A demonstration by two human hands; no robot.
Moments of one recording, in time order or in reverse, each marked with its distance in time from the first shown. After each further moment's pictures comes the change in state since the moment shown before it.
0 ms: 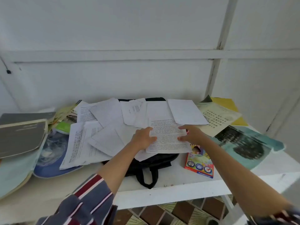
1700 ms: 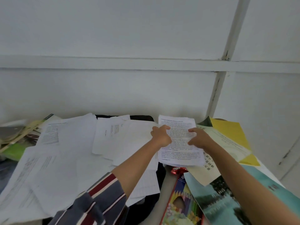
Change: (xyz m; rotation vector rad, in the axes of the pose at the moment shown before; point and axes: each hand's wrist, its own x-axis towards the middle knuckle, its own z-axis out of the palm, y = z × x) left_hand 0.167 0.137 0.033 -0.299 0.065 -0.140; right_hand 0.147 0.069 -0.089 0.236 0.058 0.128
